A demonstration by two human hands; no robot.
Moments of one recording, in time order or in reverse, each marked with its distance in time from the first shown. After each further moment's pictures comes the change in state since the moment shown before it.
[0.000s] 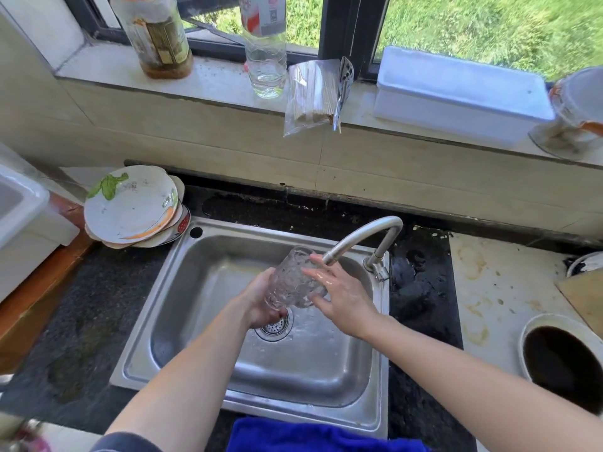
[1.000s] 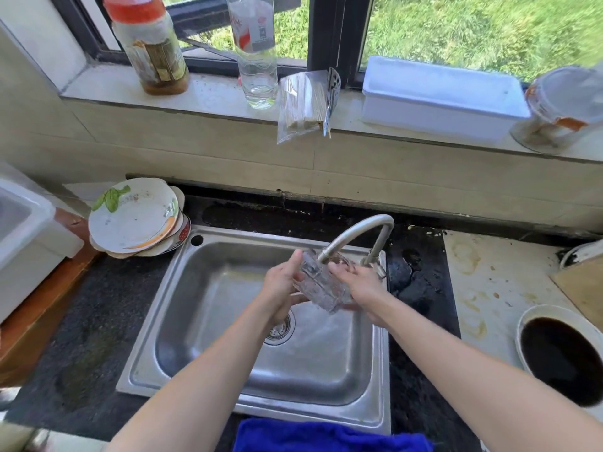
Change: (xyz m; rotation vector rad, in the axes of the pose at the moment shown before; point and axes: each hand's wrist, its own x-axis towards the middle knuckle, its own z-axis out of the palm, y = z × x) left_hand -0.036 0.005 0.053 0.076 0.073 0.409; right_hand 0.000 0.018 -0.014 0.923 0.091 0.575
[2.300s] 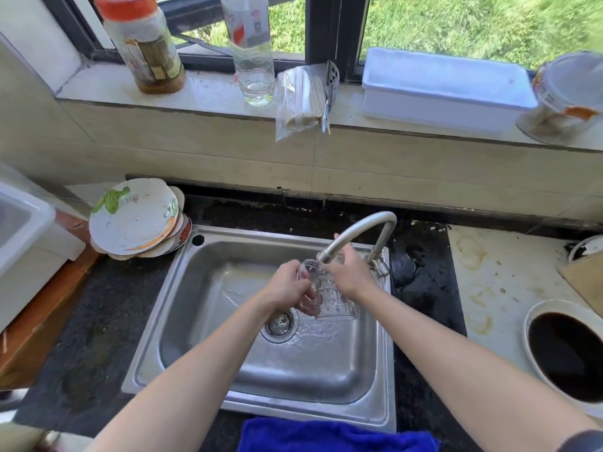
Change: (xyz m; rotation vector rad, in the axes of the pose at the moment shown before) left_hand -0.009 0.014 0.001 0.450 -0.096 0.014; right_hand 0.021 -0.011 0.014 -0.430 0.103 -0.145
